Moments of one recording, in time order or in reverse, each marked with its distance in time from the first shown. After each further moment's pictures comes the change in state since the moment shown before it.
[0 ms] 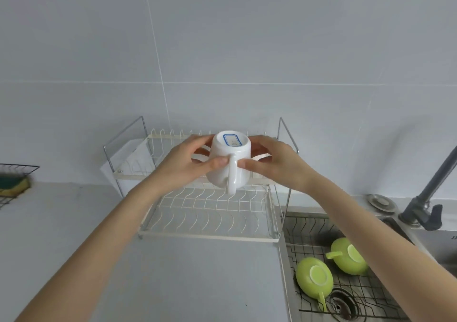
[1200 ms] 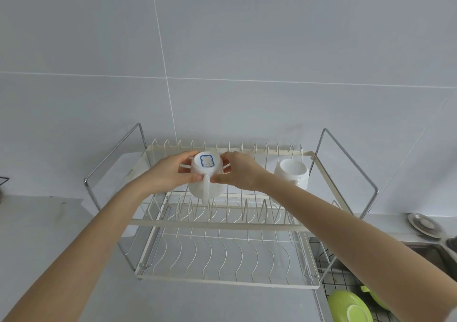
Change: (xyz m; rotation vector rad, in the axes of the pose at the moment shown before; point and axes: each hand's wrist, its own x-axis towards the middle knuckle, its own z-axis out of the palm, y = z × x) left_hand 0.104 -0.146 -0.064 0.074 -0.152 -0.262; right_hand 0.178 0.049 0.100 -0.263 -0.209 0.227
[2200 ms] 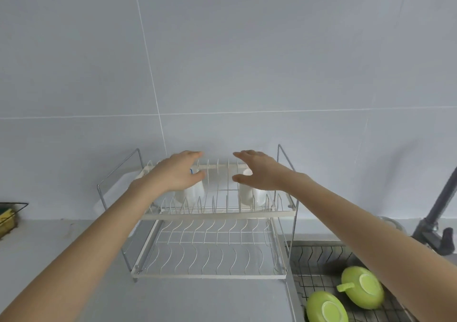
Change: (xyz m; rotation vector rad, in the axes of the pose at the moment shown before) left_hand -0.068 0.125 0.031 0.697 0.134 0.032; right_hand -0.131 0.009 -0.086 -0.389 0.114 -0.104
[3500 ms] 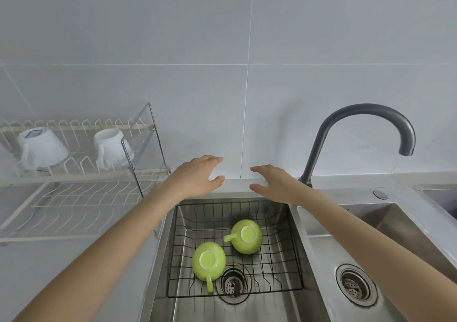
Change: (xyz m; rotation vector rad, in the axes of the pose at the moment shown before) left_hand 0.039 0.327 0.152 -0.042 -0.210 0.163; right_hand -0.188 0.317 -0.001 0.129 -0.205 0.286
